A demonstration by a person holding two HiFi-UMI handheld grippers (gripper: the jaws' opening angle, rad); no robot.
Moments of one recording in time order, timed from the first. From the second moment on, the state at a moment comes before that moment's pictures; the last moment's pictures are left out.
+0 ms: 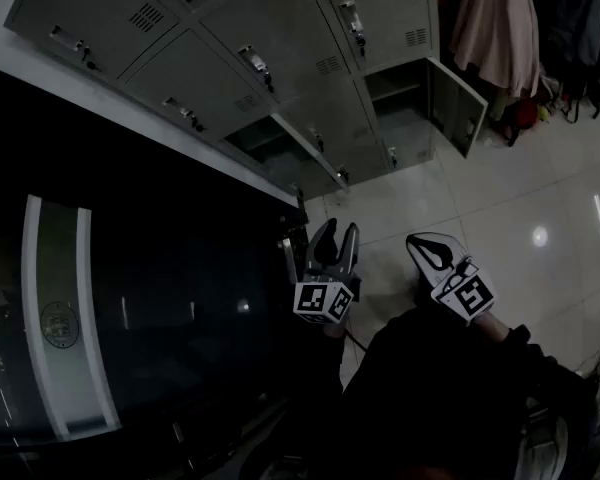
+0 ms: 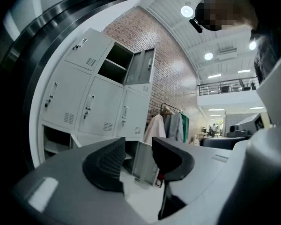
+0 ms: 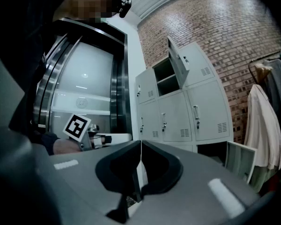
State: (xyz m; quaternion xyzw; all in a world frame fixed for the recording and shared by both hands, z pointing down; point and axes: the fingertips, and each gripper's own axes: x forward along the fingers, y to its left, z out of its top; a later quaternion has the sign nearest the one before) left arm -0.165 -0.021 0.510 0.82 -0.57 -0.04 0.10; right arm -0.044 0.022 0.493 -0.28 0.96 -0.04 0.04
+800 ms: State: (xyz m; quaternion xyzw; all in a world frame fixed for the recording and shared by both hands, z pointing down) left arm -0.396 -0.450 0.435 0.61 -0.78 0.10 -0.05; right arm -0.033 -0.192 0.482 -0.38 0.92 -0.05 0.06
